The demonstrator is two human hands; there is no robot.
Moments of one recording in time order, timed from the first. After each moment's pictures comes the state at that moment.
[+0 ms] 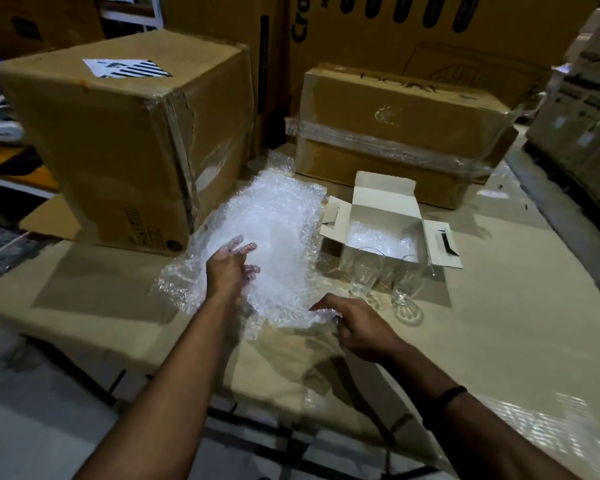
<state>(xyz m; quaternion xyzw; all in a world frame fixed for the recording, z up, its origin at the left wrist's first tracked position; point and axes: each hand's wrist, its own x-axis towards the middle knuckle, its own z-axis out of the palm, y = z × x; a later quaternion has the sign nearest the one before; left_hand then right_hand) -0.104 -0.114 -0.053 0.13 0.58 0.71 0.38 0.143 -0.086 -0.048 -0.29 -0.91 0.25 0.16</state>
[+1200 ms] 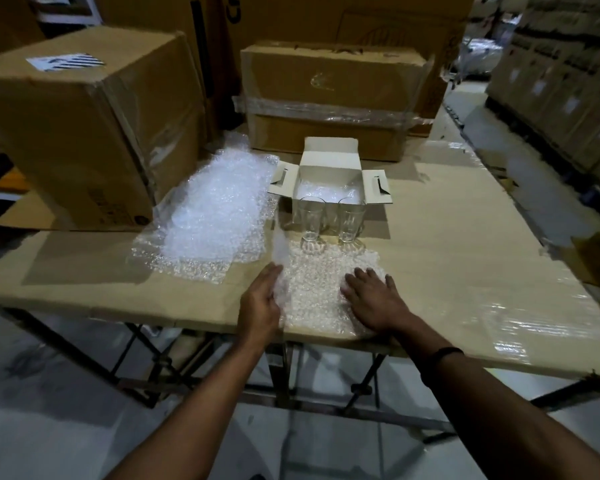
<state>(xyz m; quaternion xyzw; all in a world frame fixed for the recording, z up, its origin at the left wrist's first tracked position) 0.066 -0.229 -0.098 0.53 0.67 0.50 0.15 0.278 -0.139 -0.080 -0.51 -0.84 0.16 0.01</state>
